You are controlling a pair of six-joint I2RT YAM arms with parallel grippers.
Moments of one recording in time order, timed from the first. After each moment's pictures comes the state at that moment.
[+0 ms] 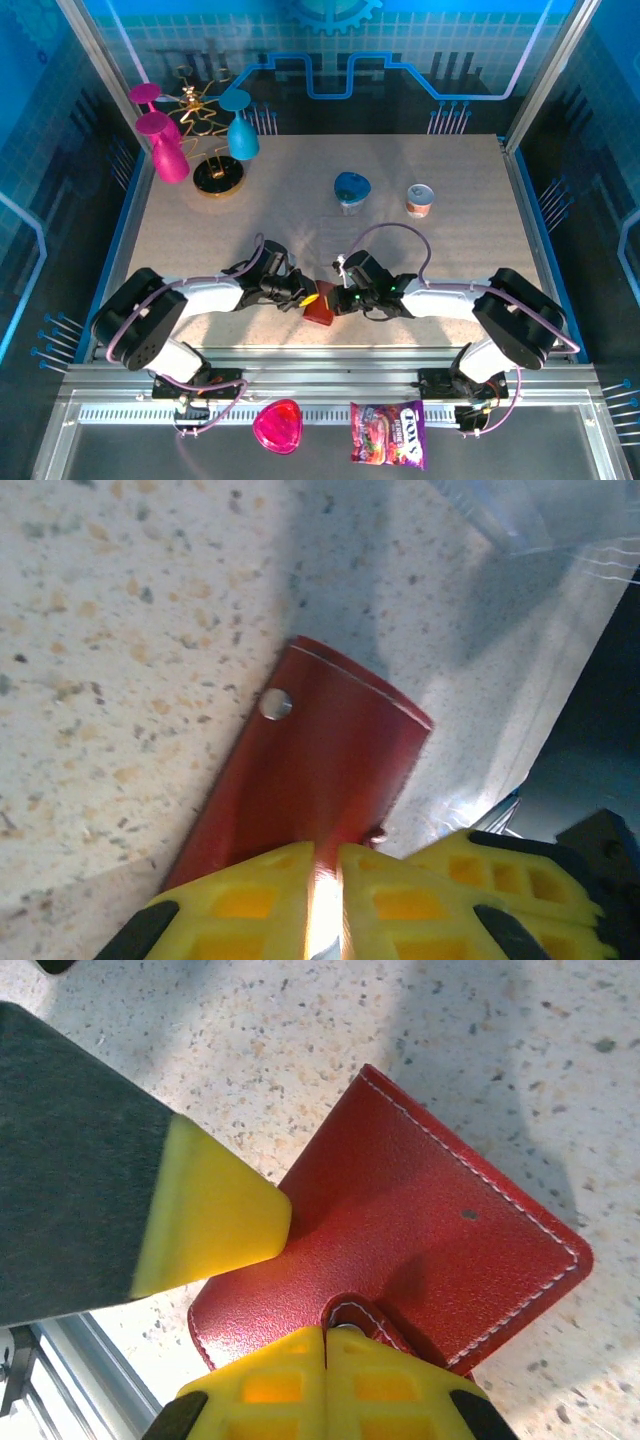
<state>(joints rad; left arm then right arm) -0.58 1.48 0.53 0.11 0.53 -1.22 0.86 1.51 0.63 0.03 -0.25 0.66</state>
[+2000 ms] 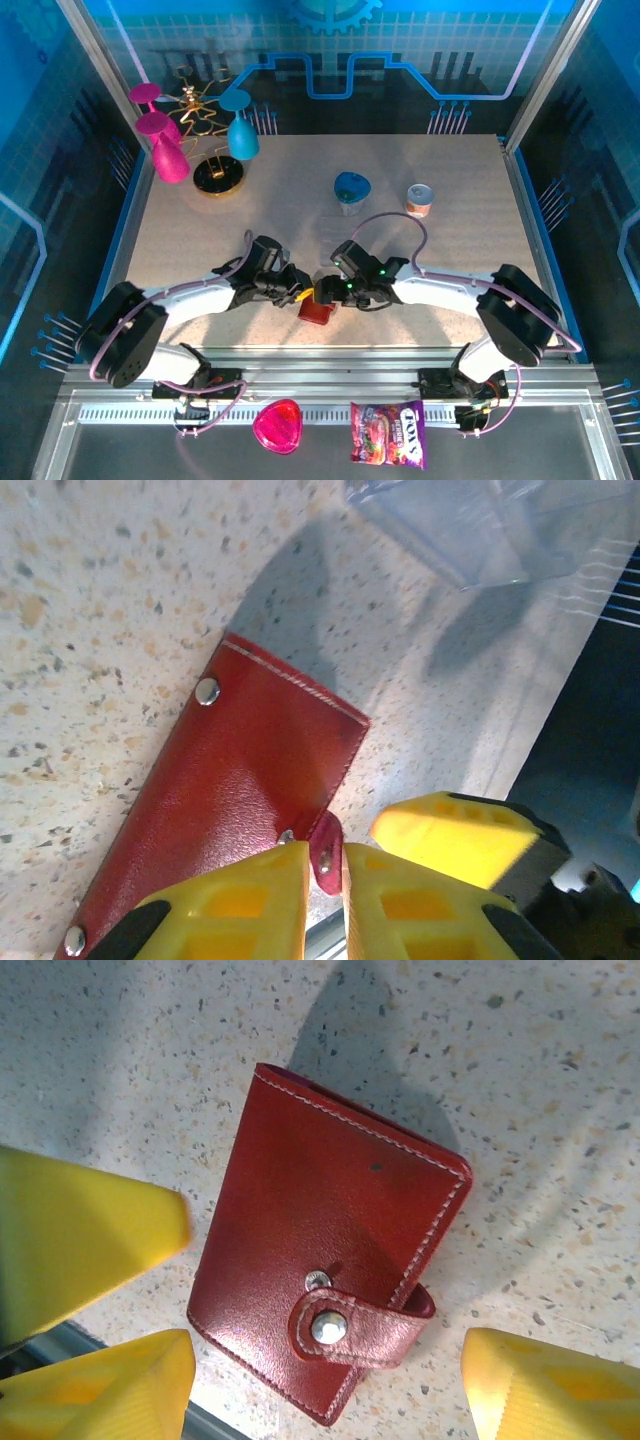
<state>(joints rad) -0.56 1.36 0.55 -0.02 0.47 -1.24 0.89 1.55 0.87 -0.37 -0.16 0.88</state>
